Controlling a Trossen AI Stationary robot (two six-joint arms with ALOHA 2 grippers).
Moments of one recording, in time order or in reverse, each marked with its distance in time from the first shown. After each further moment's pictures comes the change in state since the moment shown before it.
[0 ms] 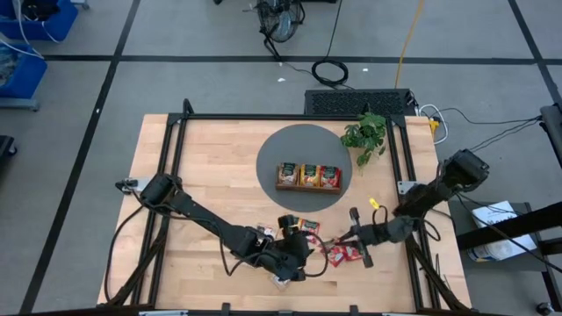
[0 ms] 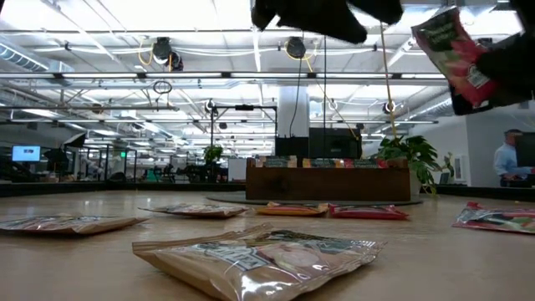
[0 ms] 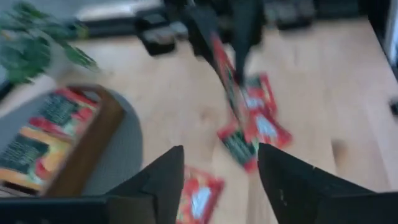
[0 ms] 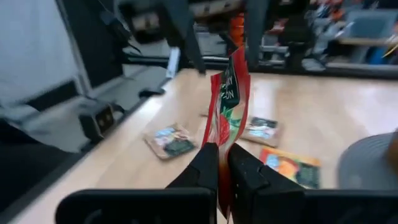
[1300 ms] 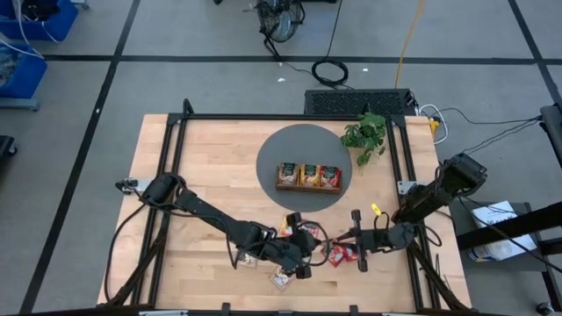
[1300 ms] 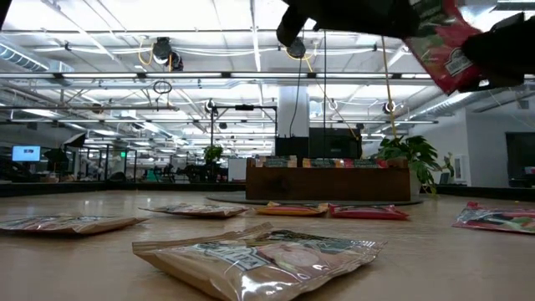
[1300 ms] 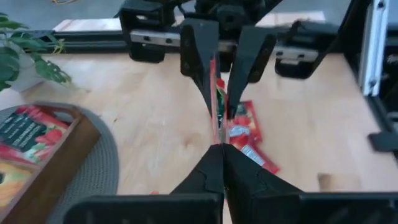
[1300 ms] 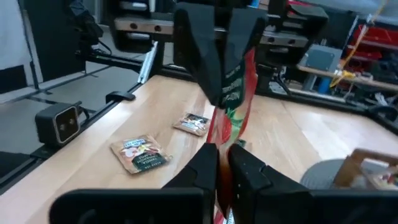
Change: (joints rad) left arm 0.046 0.018 -0.044 0.195 0.107 0.042; right arm 0.069 0.049 0.076 0.013 0.194 -0.156
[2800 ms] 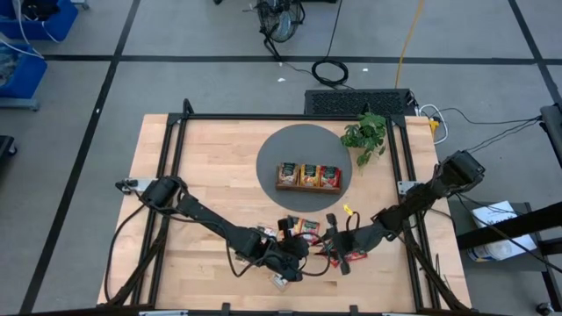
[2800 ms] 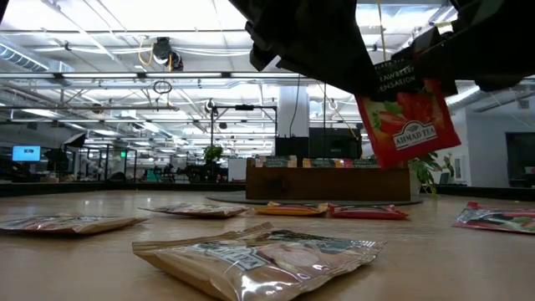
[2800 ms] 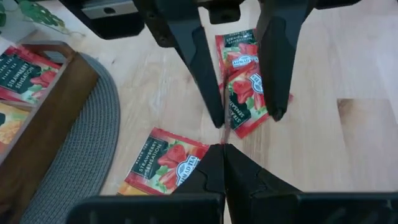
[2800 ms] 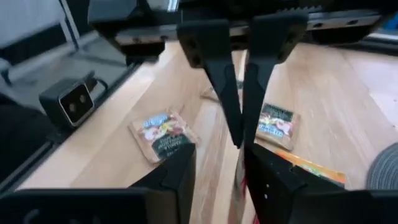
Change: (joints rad) left arm -0.032 0.029 0.000 -0.208 -0.015 -0.081; right arm -0.218 -0.015 0.274 -0.561 -0.372 0.170
